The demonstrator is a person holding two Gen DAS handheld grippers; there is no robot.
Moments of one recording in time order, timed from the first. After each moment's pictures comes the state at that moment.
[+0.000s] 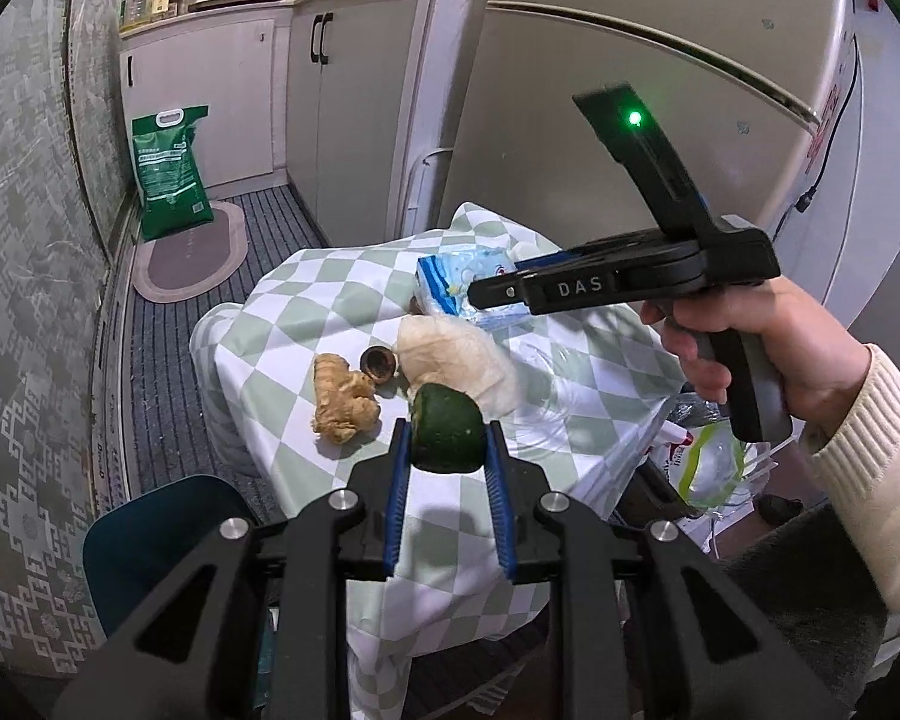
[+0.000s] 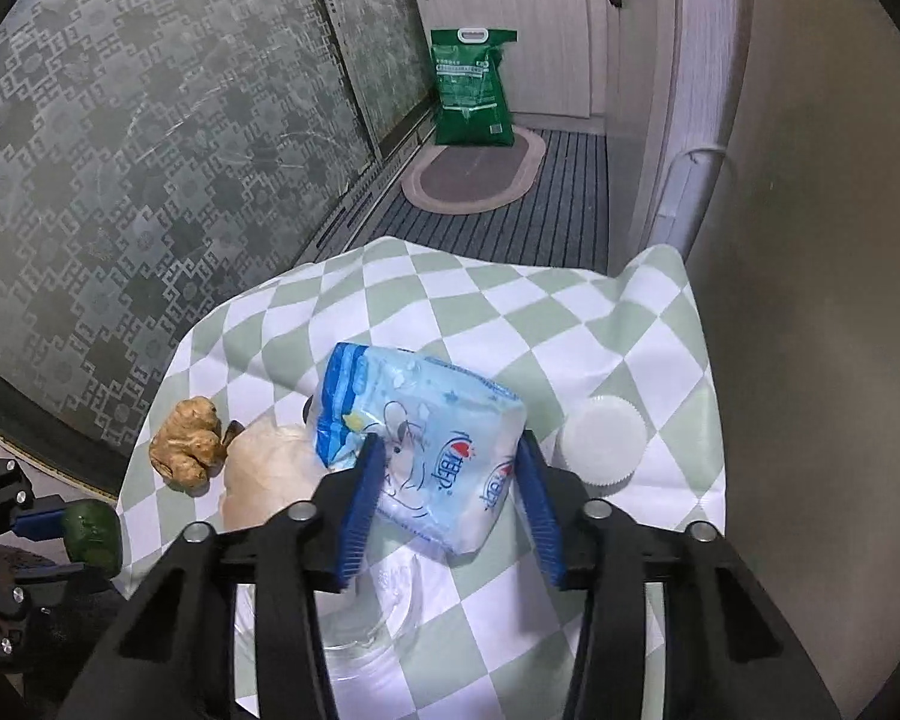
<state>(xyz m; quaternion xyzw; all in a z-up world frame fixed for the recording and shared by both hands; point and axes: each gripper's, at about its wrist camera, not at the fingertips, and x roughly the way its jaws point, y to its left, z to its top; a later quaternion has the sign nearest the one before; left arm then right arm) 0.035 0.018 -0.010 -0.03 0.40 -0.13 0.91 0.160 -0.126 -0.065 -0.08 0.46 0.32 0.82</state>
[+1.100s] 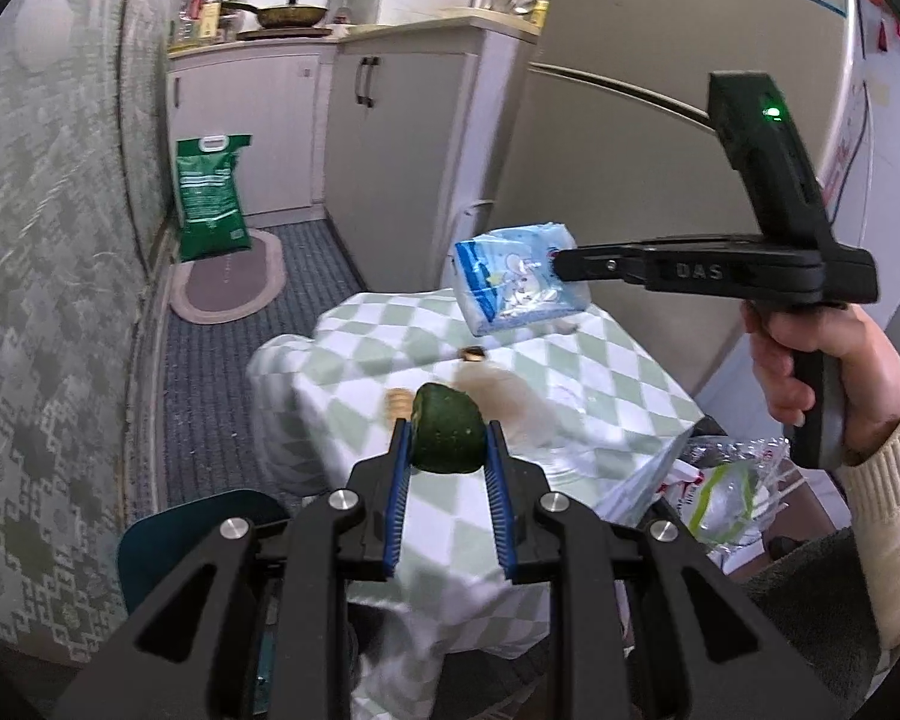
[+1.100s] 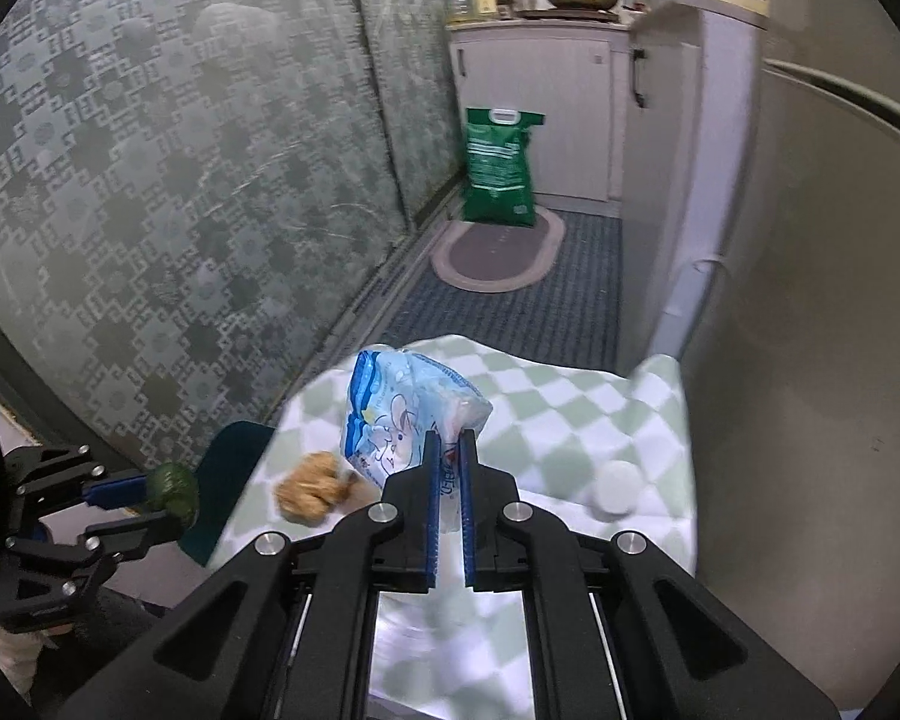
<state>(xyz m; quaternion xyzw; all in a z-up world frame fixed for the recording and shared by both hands) 0.010 0.053 0.017 -0.05 0.35 -0.09 0.93 0.107 -0.113 0.012 -0.08 0.37 0.35 0.85</state>
